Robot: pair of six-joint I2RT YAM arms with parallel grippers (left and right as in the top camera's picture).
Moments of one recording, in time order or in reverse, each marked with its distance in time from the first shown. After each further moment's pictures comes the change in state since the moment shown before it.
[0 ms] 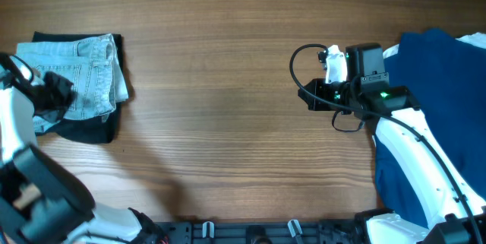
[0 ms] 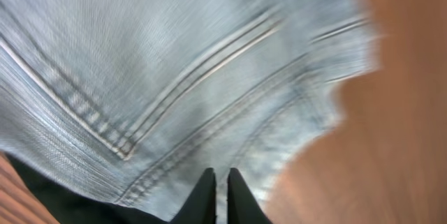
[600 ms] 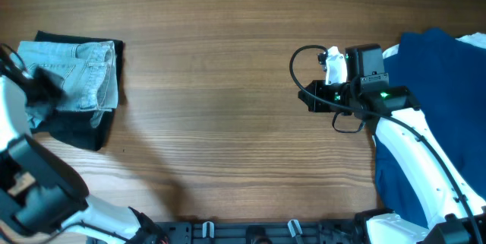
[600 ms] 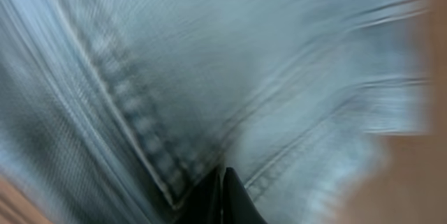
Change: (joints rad) left arm 0.004 0.124 0.092 -0.093 -0.182 -0.066; right arm 0.000 0.000 0.000 -0.021 0.000 -0.005
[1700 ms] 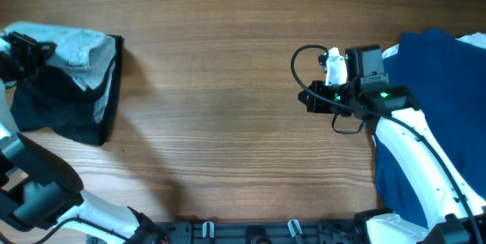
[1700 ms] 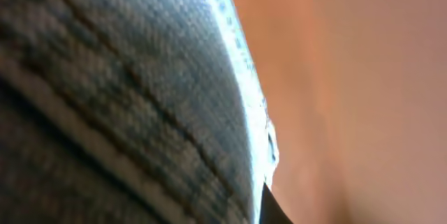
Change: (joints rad) left arm 0.034 0.033 0.250 0.015 0.431 -0.016; right arm 0.000 0.000 0.000 -0.016 -0.019 0.038
